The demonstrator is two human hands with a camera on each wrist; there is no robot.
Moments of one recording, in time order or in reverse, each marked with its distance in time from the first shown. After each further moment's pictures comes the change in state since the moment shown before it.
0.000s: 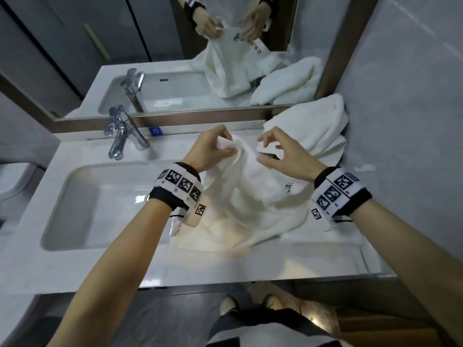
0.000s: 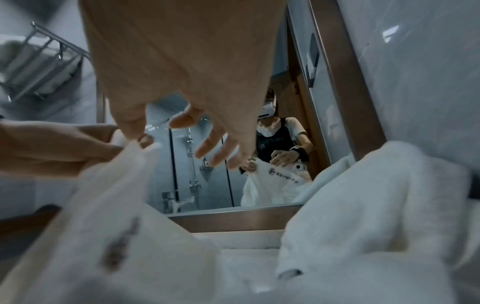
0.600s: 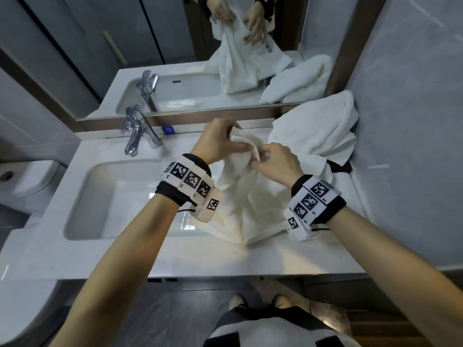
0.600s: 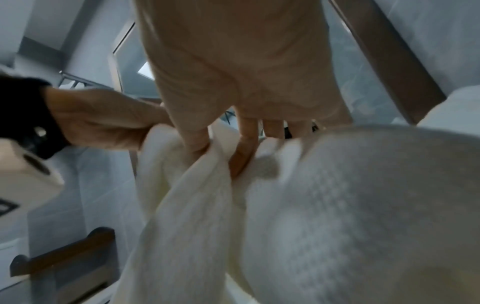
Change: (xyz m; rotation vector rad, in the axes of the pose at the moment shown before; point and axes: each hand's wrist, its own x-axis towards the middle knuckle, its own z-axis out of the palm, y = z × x) left_hand -0.019 0.045 -0.016 0.131 0.039 -0.062; right_hand 0.000 -0.028 0.045 -0.241 0.102 0.293
